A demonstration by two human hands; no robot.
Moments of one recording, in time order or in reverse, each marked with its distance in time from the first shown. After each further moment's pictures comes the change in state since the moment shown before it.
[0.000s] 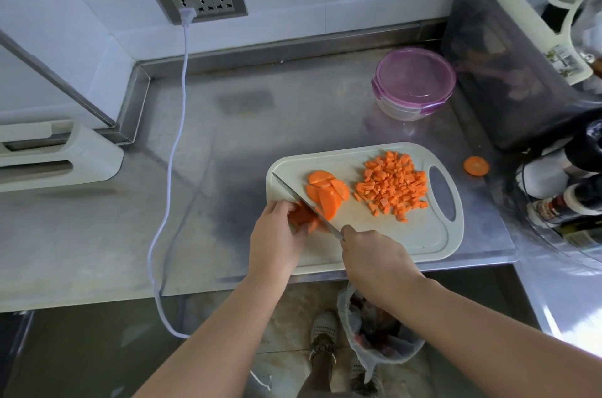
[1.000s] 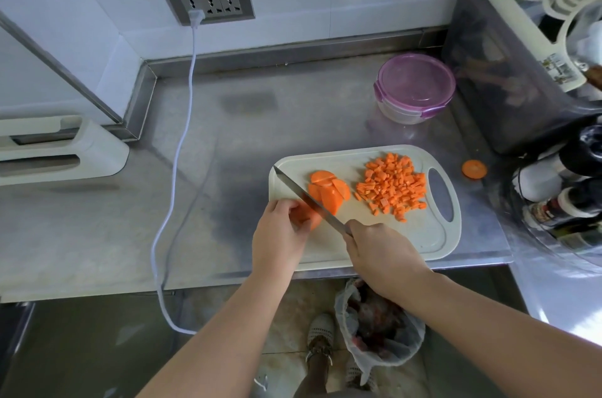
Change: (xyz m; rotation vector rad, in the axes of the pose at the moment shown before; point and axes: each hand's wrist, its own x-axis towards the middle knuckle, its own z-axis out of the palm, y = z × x) left_hand -0.004 0.004 -0.001 -0.035 0.017 -0.046; right_hand -0.004 0.008 -0.005 0.102 0.108 -0.046
